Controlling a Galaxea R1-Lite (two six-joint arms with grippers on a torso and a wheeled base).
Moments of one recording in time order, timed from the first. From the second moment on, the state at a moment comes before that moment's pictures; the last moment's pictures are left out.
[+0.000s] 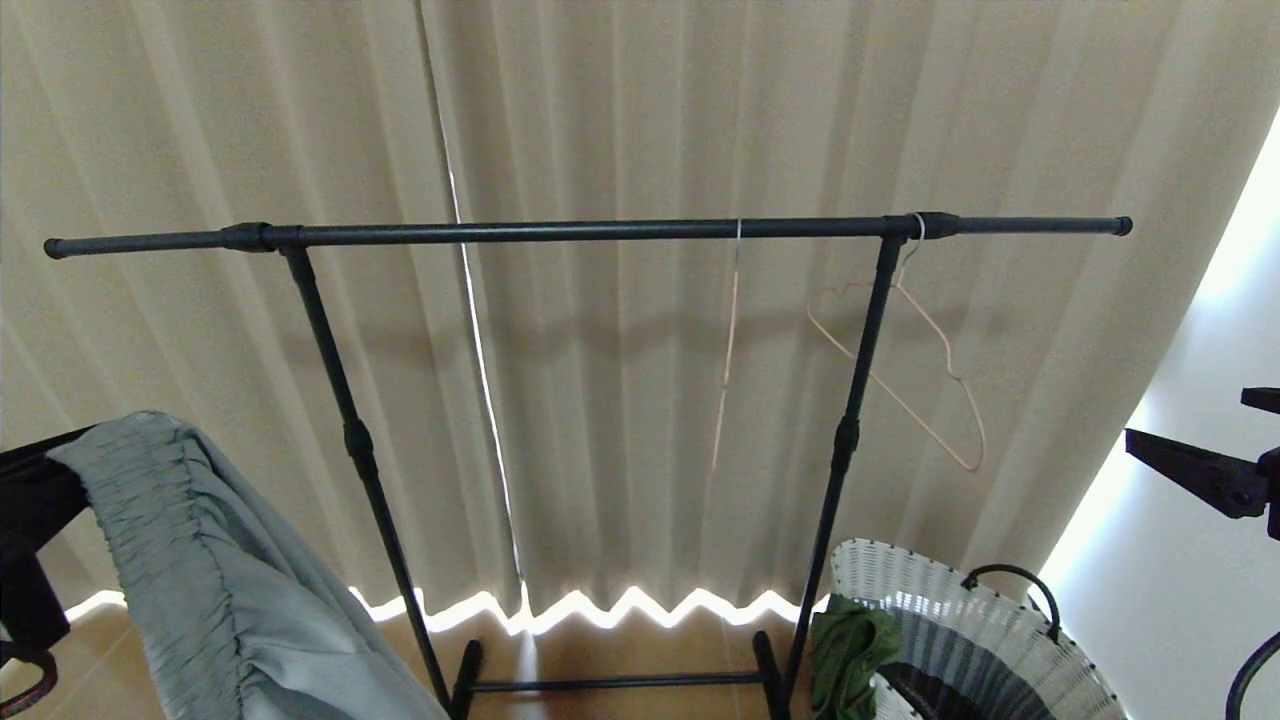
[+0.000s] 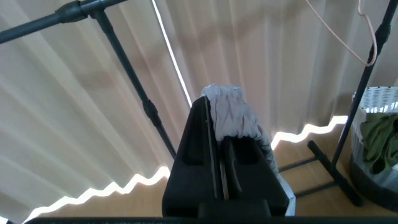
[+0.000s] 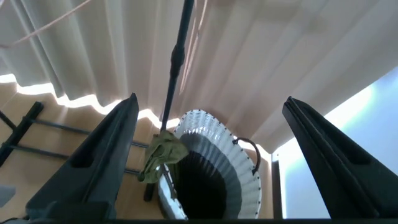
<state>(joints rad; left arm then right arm) -0.38 0.87 -0.57 -0.18 0.22 0.23 -0.06 1.09 -0.69 -0.07 0.13 -0.23</state>
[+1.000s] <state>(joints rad) -0.39 0.86 -0.52 -0.18 0.14 0.23 -0.06 1.20 -0.74 -0.04 0.13 -0.22</state>
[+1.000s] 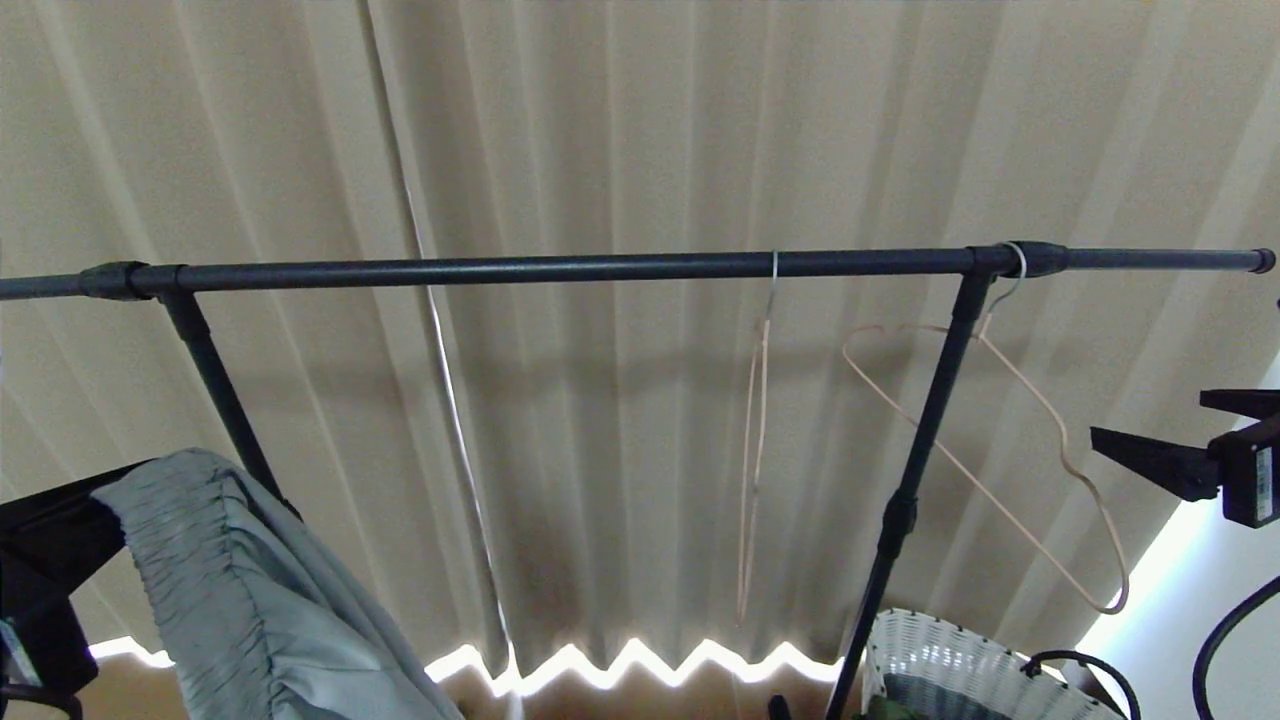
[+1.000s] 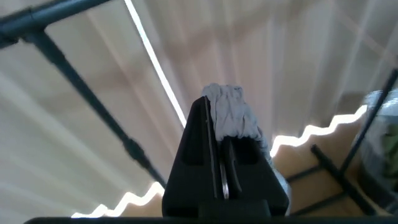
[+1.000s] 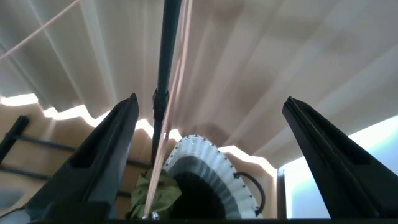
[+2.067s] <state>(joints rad) -0.33 0.89 -0.48 -0.26 0.03 0.15 0.07 1.56 -0.90 -0.04 0.01 -0.06</state>
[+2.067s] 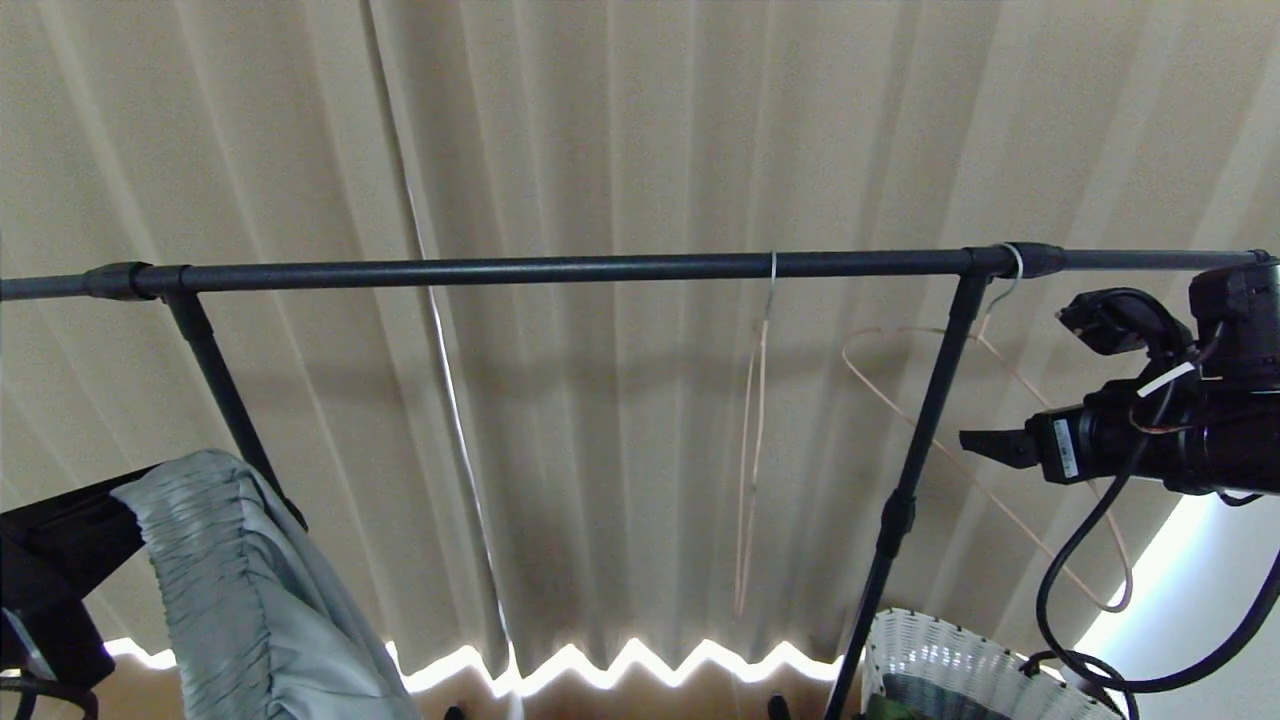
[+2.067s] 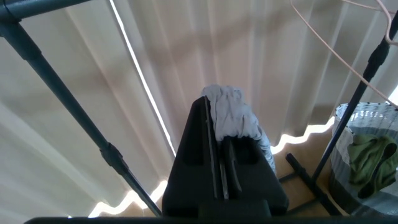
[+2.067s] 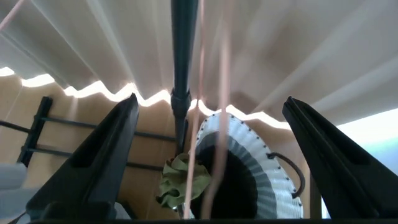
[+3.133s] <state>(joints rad) -0.33 0.89 -0.48 -0.26 0.03 0.15 0.07 1.53 -0.89 -0.04 0.00 -0.06</state>
